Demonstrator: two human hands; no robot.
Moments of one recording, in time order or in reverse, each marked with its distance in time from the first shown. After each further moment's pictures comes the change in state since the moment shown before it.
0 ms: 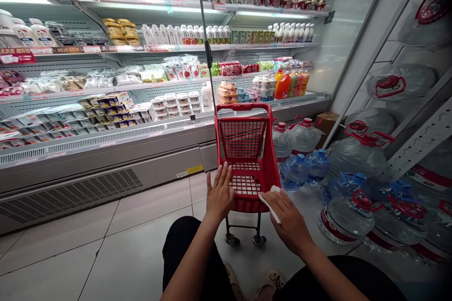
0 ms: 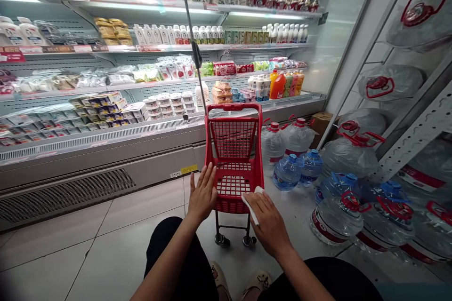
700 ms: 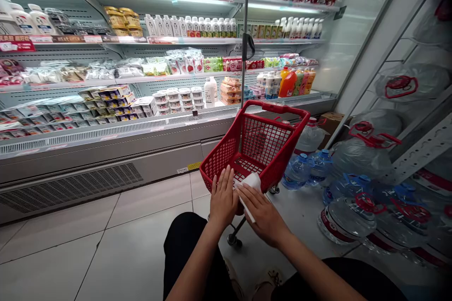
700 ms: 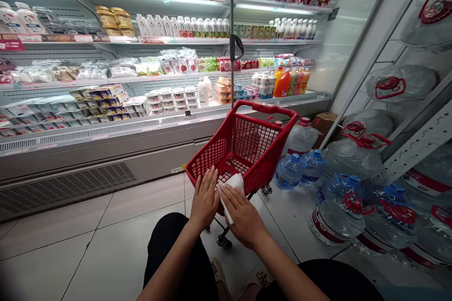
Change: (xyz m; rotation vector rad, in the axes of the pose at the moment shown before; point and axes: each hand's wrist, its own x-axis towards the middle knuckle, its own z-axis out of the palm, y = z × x) left_hand -0.020 0.012 -0.003 -0.099 -0.033 -0.051; right_hand 0.056 -0.048 0.021 0.021 -0.054 -0.226
